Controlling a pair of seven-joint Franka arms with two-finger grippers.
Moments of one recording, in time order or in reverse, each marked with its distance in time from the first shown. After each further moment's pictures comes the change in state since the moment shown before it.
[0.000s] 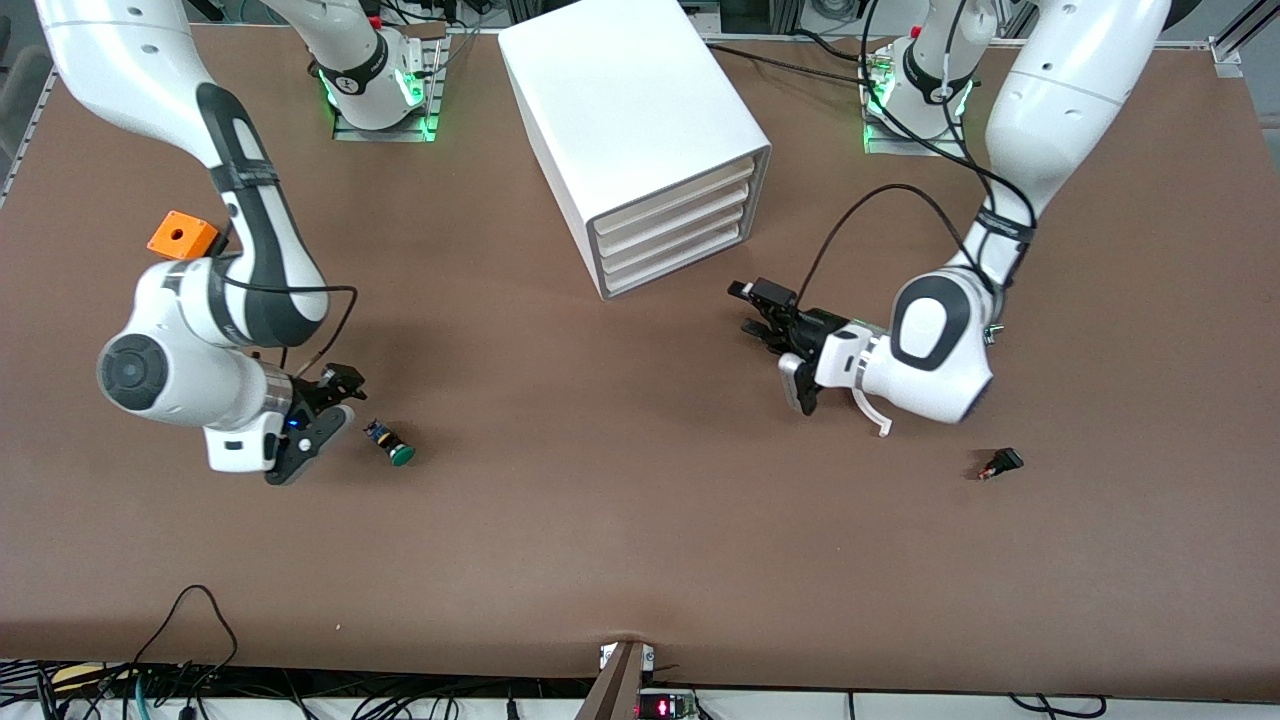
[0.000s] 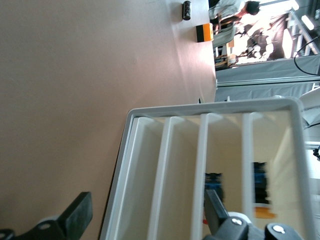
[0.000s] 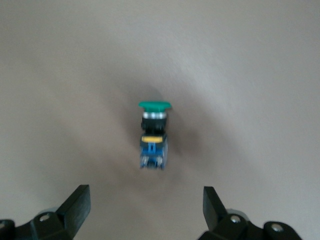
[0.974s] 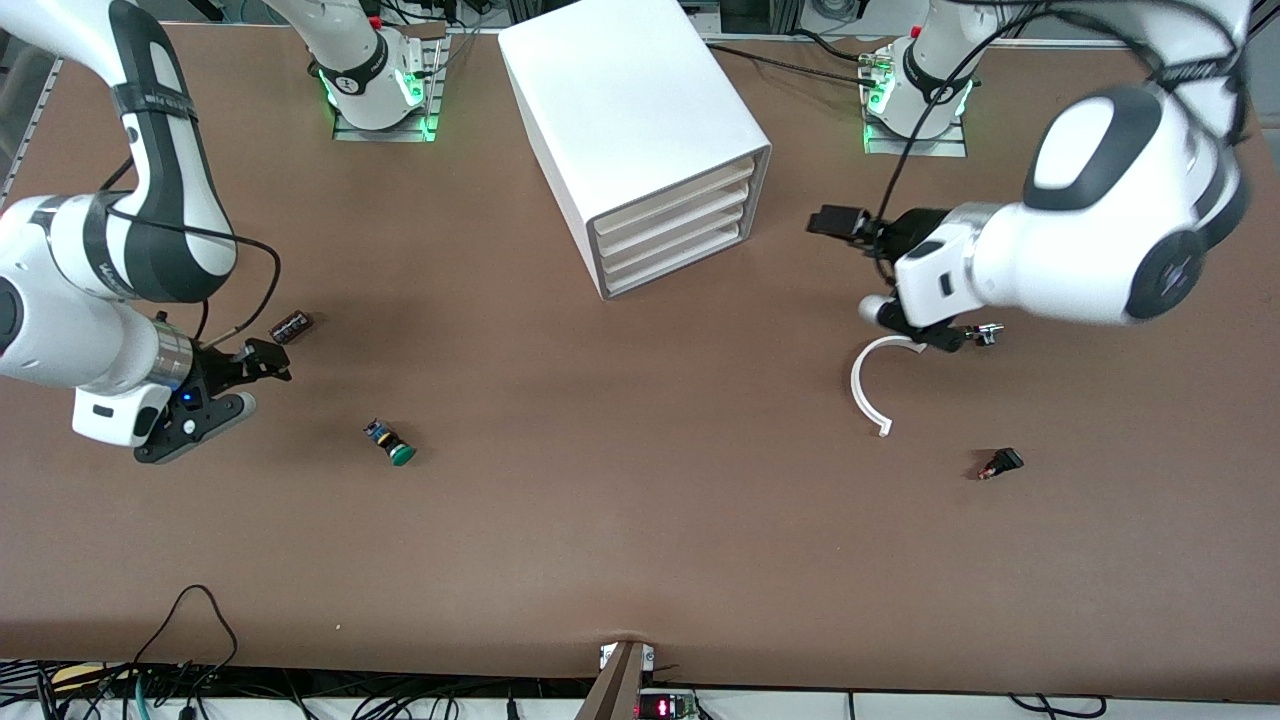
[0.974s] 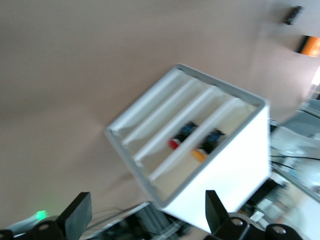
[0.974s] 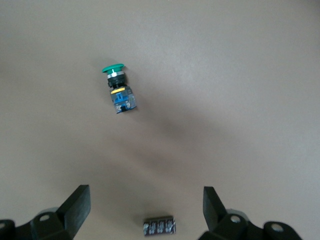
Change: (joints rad) left arm 0.019 -0.288 0.022 0.330 0.413 -0.410 -0.997; right arm -0.080 -0.167 -0.012 0.026 -0.068 -0.210 0.290
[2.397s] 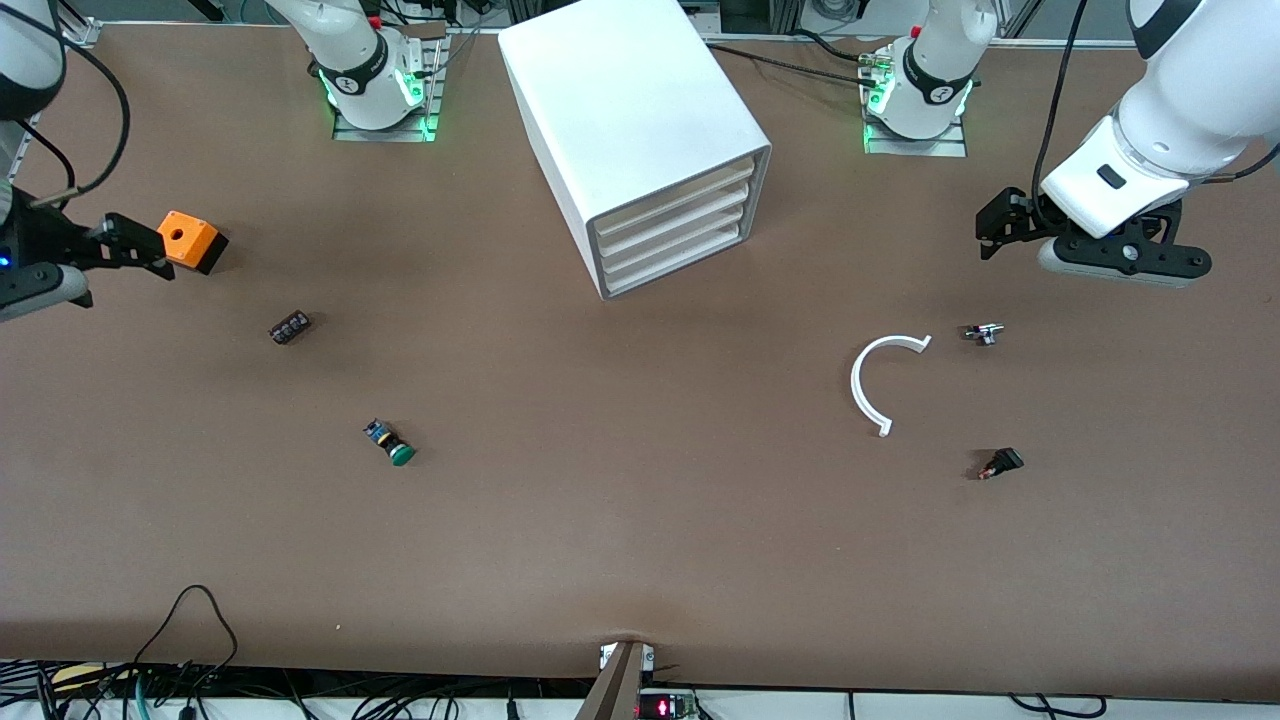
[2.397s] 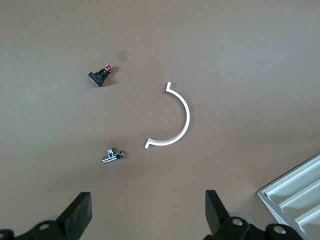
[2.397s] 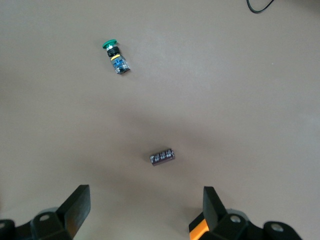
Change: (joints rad) left arm 0.051 -0.403 0.047 -0.255 0.625 0.286 0.018; right arm -0.102 -0.343 -0.004 -0.089 0.000 -0.223 0.083
